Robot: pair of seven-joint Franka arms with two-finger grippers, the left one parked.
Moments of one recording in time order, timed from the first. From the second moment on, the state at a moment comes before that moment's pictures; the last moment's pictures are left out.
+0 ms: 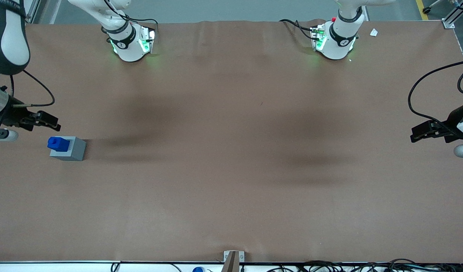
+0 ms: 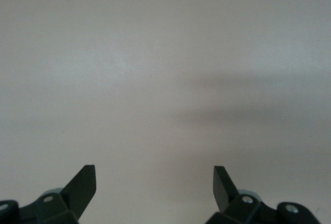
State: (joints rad) arm -0.09 0.01 -0.03 -1.86 0.03 1.89 -0.08
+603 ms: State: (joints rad) arm -0.04 -0.13 -0.03 -1.84 0.03 1.77 -0.04
